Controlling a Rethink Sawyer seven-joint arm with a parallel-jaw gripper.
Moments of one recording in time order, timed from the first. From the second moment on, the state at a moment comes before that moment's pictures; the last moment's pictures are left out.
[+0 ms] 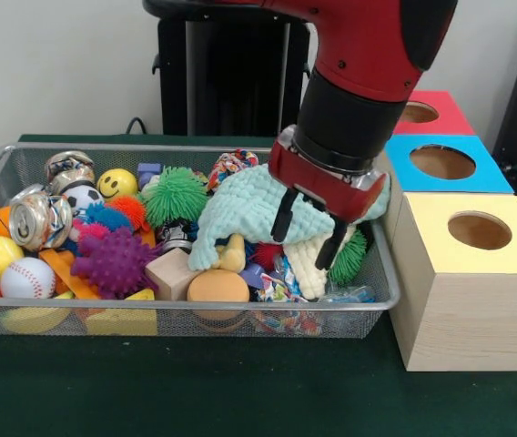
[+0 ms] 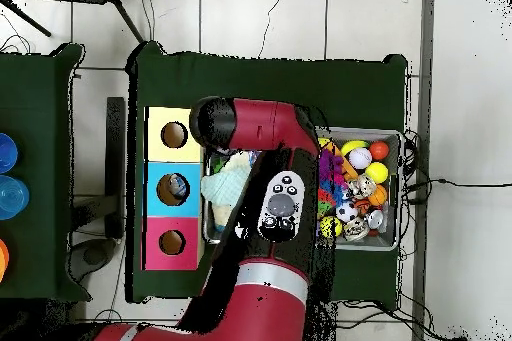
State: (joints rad) arm 0.02 -0.36 -0.28 1.17 0.05 0.77 2.28
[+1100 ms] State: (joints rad) arm 0.06 -0.35 -0.50 1.28 0.24 0.70 2.71
